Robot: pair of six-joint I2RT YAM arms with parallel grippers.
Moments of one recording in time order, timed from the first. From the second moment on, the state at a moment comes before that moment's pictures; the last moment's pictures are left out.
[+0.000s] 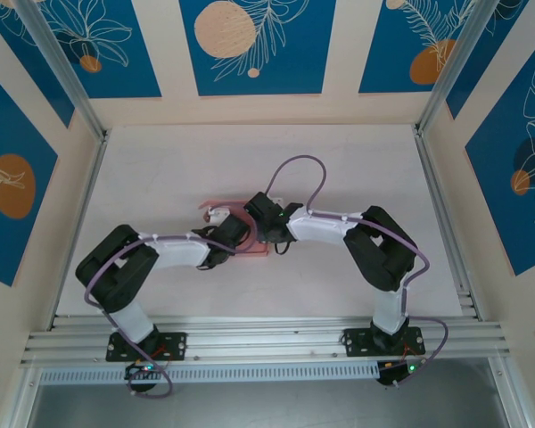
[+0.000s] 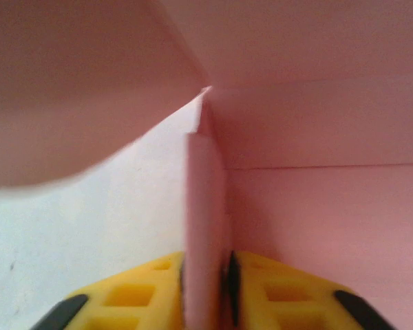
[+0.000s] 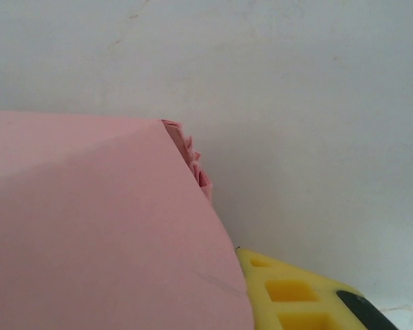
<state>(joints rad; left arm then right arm) -0.74 1.66 0.76 -0.21 -0.55 -0.59 0.84 1.89 1.21 -0.49 0.23 0.73</state>
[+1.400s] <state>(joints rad) -0.50 1.07 0.61 -0.17 0.11 -0.20 0.75 1.75 1.12 -0.46 0.03 0.56</state>
